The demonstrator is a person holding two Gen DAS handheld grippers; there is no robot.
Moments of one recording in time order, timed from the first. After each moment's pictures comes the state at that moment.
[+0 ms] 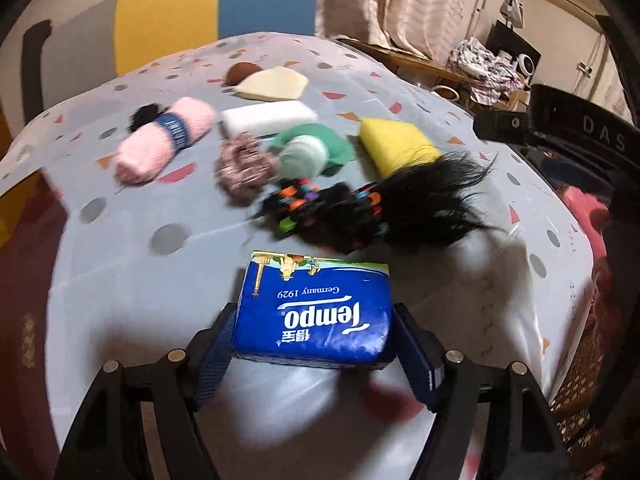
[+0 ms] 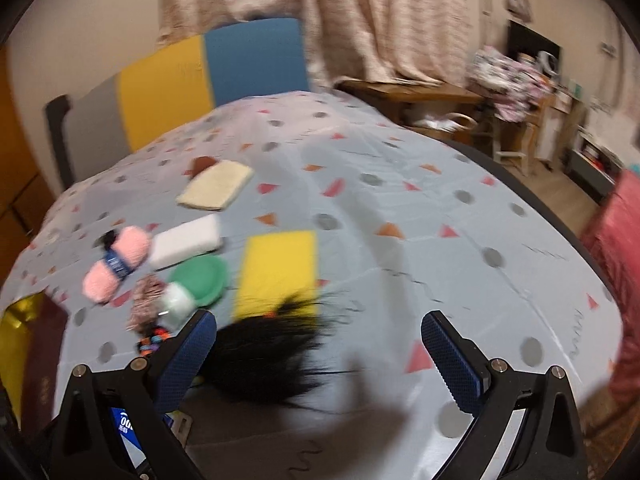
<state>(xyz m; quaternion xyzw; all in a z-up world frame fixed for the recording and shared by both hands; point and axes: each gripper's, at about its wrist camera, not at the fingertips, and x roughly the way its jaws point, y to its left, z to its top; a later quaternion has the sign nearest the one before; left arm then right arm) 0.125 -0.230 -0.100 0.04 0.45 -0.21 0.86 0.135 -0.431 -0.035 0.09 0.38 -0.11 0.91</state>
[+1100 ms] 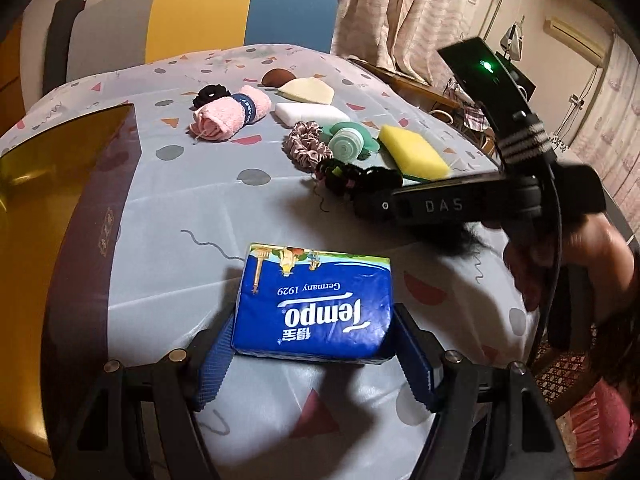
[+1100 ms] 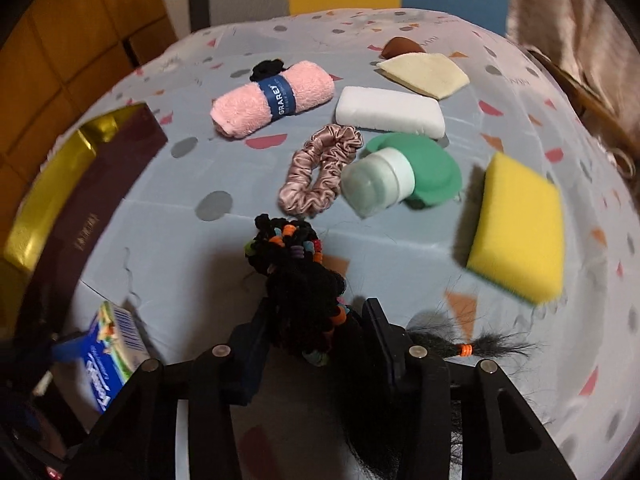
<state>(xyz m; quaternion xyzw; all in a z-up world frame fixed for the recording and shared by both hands) 0.073 -0.146 -0.094 -0.02 0.43 -0.24 0.87 0.174 -0.321 -0.101 -0.02 0.52 0.13 0.85</state>
